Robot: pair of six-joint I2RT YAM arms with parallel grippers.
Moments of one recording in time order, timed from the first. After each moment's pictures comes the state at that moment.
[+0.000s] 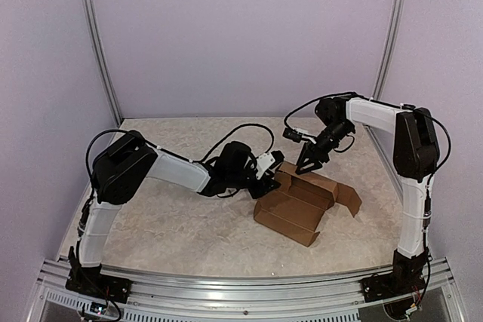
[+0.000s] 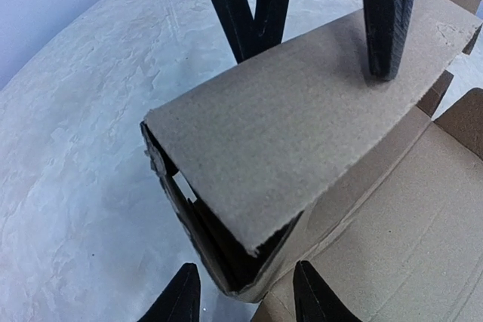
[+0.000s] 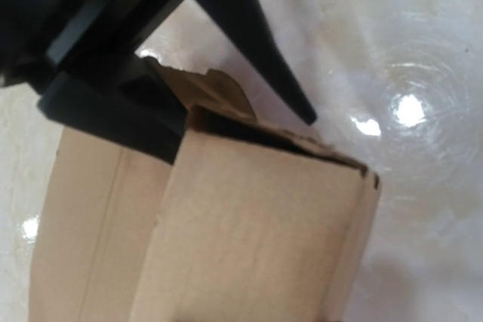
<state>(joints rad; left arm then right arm) -0.86 2.29 1.44 0.37 0.25 0.24 0.34 2.12 1.76 -1.13 -0.70 -0.88</state>
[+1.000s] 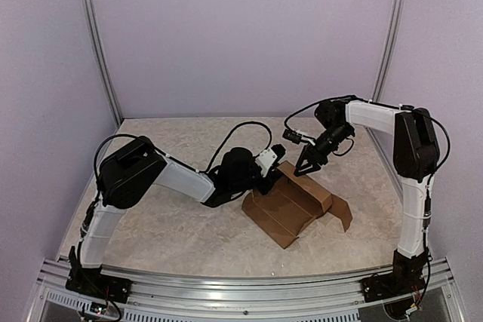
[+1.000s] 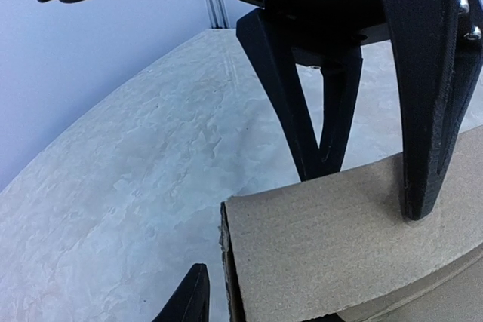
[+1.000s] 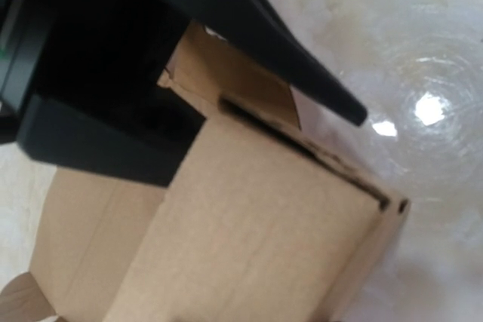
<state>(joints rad) -0.91 2.33 1.40 0.70 0.04 0.21 0.34 2.12 1.72 -1.10 -0.74 -0.81</state>
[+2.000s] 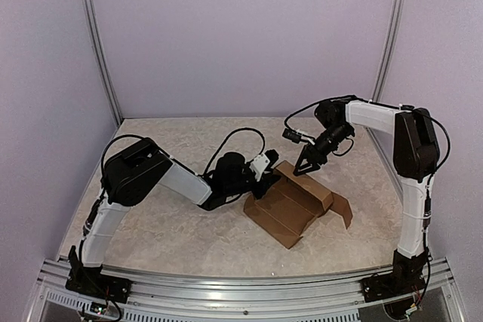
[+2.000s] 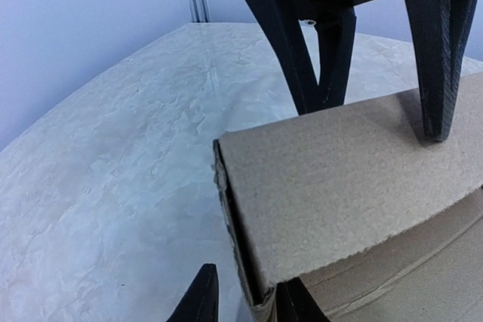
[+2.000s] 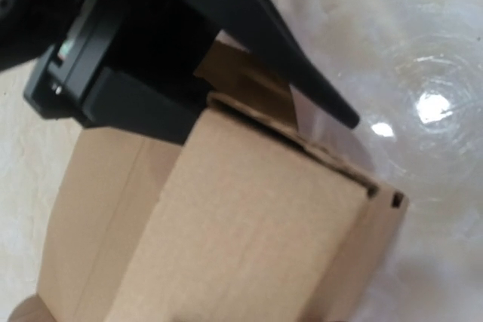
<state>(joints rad) -0.87 2.39 1.36 0.80 0.17 0.16 0.34 2.12 1.72 -1.09 -0.74 -0.78</state>
